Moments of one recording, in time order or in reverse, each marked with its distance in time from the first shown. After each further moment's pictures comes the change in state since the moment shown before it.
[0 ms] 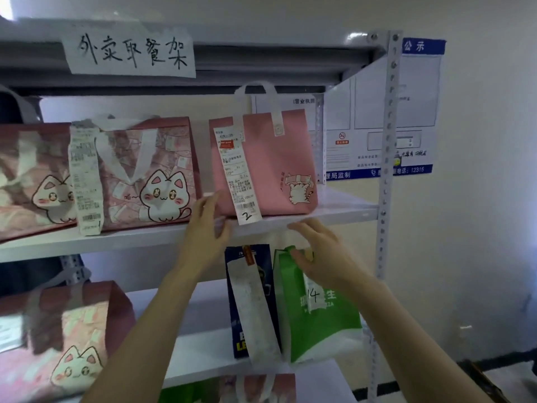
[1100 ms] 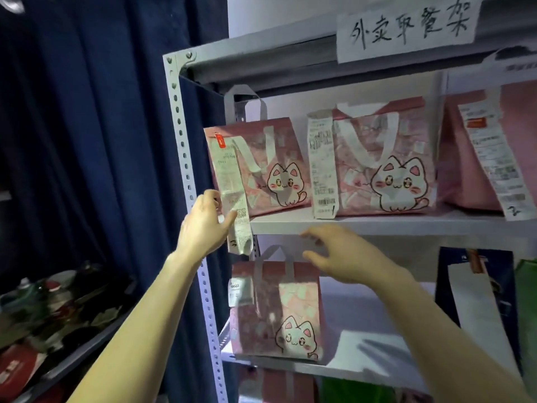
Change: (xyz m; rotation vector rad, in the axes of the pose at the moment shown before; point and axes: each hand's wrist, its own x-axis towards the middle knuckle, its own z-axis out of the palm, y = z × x) left_hand -0.057 -0.233 -0.372 0.528 0.130 -0.337; right_hand 0.122 -0.335 0.171 0.142 -0.257 -0.285
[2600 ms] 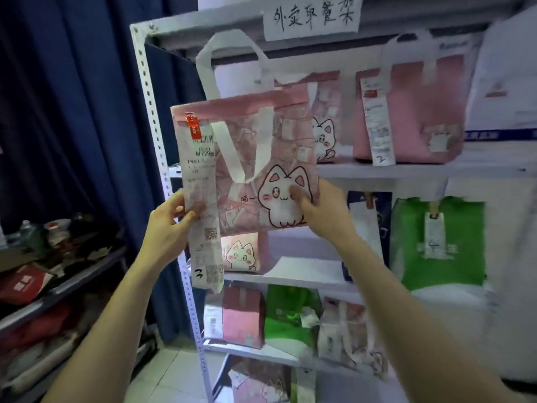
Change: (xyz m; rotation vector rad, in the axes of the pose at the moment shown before) left_hand -0.228 0.120 -0.062 -0.605 -0.079 -0.027; right_hand -0.176 0.026 -0.061 0.460 0.414 0.198
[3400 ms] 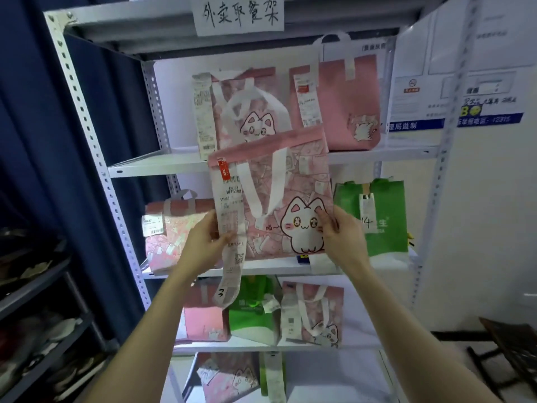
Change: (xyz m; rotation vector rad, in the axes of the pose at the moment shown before) left_hand -0.028 0.002 0.151 -0.044 -0.296 -0.107; right_hand -0.099 0.094 -0.084 0.023 0.194 0.206
